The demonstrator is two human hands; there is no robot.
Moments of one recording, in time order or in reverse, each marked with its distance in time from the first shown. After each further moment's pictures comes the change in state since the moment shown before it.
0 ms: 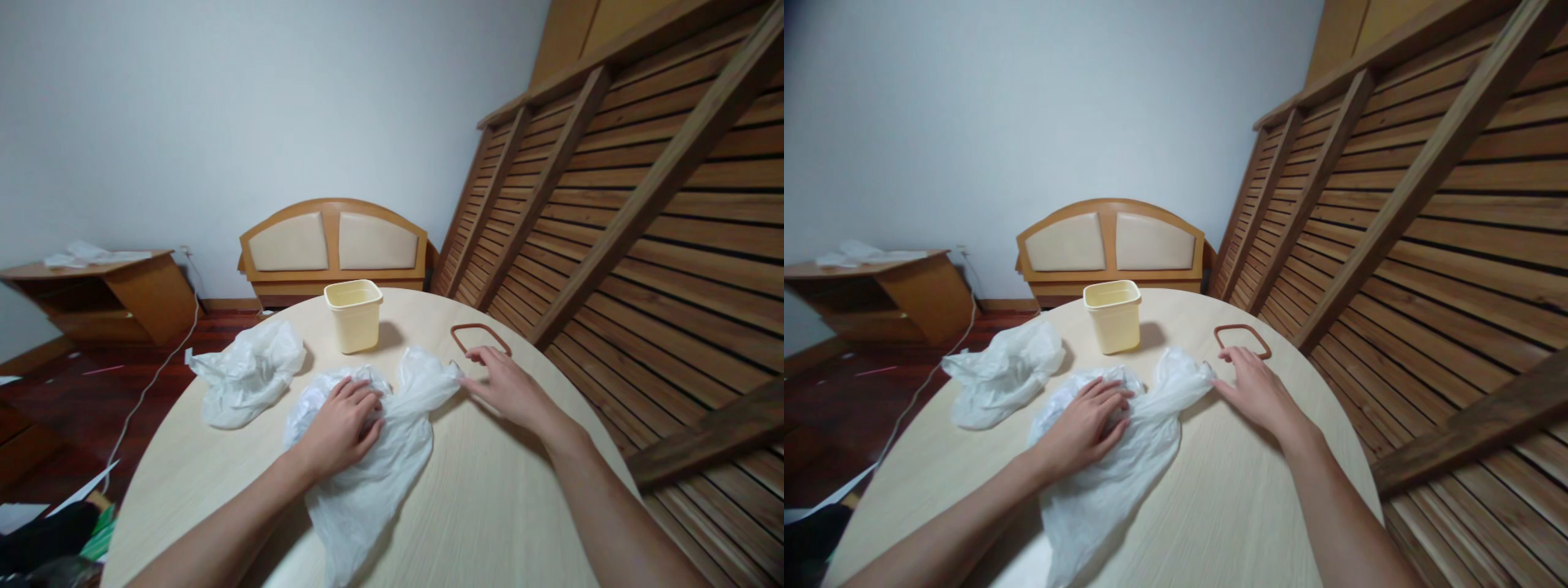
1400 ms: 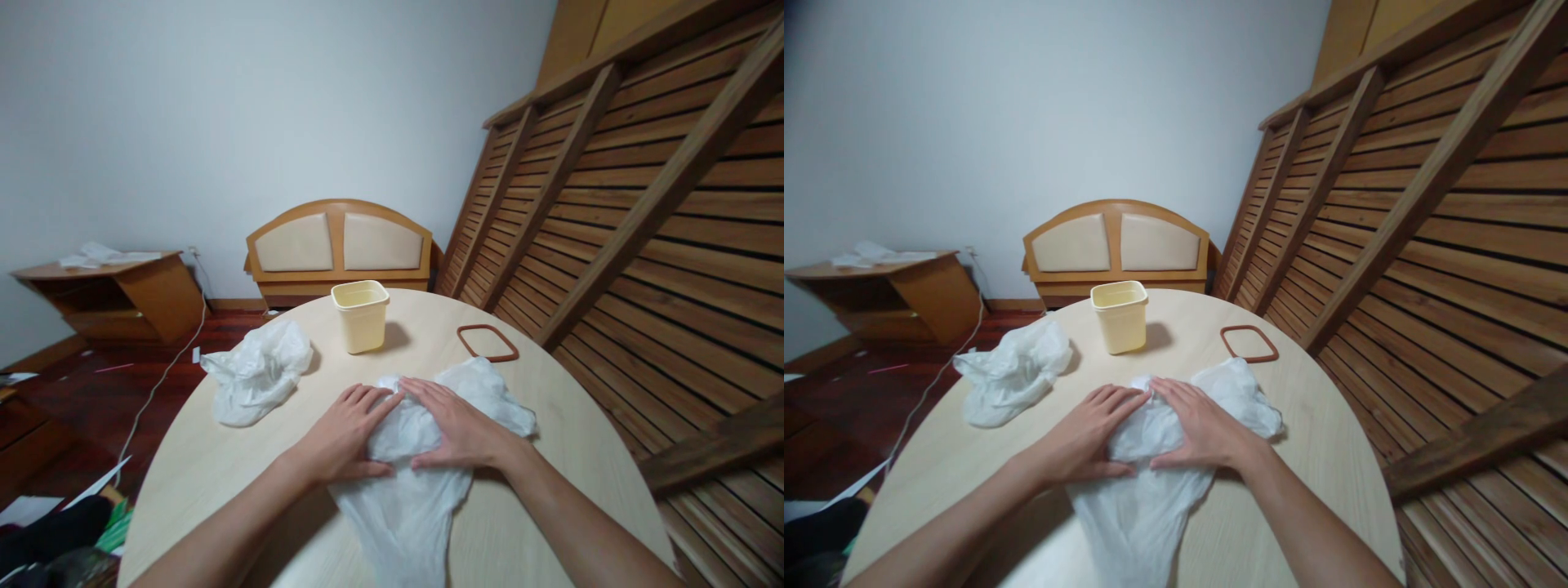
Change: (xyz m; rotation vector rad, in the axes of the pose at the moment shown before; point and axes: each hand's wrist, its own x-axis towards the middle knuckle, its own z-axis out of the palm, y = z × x) left_hand -0.003 -0.001 -0.015 -0.036 -0.162 0.123; right_hand -0.010 -0.064 0.051 0.190 -0.393 -0.484
